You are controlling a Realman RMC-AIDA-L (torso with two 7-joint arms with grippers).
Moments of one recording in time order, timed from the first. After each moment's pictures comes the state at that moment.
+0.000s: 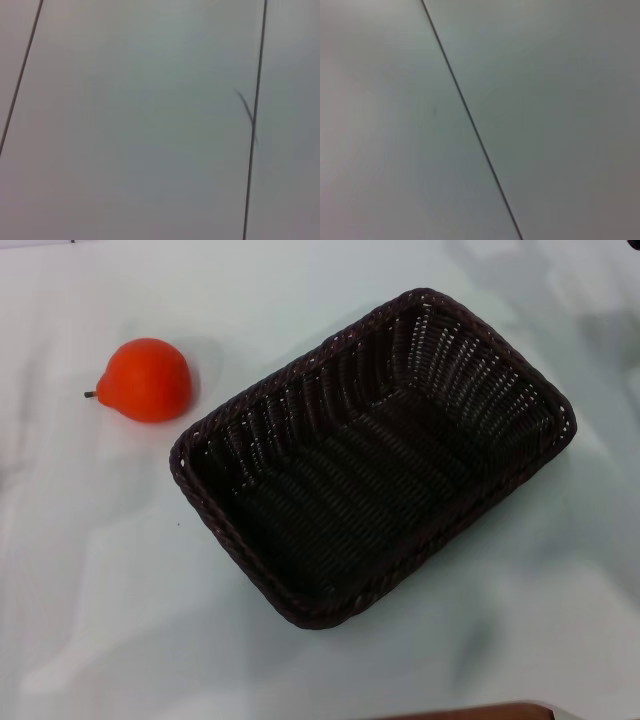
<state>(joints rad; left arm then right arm) -0.22 -2.17 -2.32 -0.11 0.53 -1.50 2.77 0.49 2.08 -0.16 -0.14 1.73 1.48 0.85</state>
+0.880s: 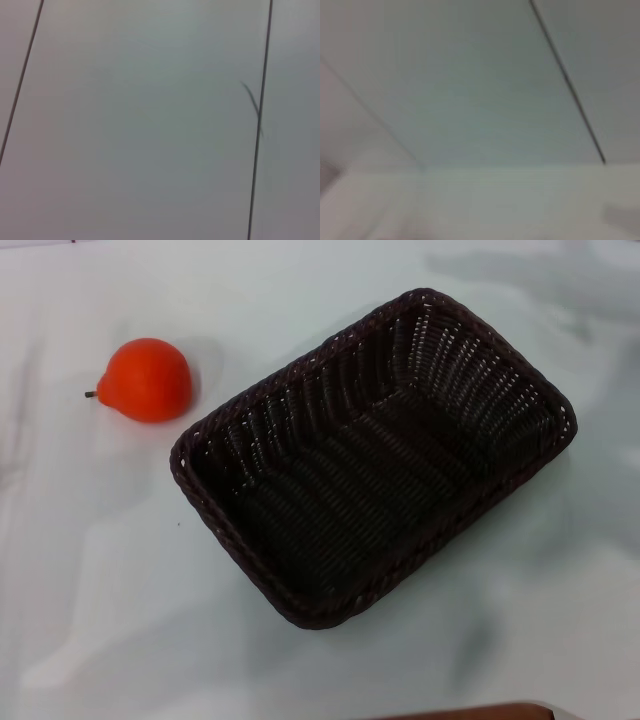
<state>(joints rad) -0.23 -2.17 -2.32 -0.11 0.53 -1.47 2.77 0.58 2.05 -0.50 -1.13 0.90 1.52 2.26</state>
